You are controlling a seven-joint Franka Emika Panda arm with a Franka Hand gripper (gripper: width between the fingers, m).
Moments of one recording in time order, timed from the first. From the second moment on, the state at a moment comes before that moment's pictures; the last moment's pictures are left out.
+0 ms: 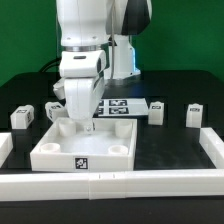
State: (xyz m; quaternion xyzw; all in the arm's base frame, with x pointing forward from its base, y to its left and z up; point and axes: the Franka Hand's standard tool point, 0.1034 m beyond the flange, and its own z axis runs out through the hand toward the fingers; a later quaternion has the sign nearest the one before) arm 0.437 -0.058 0.007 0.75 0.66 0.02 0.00
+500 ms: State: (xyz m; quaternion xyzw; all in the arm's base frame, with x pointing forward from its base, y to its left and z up) arm 0.436 -0.058 0.007 0.75 0.66 0.02 0.00
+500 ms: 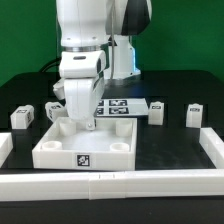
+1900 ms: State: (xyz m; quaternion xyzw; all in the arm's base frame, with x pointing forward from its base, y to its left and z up) arm 0.492 0.043 0.008 0.71 0.71 0.02 -0.01
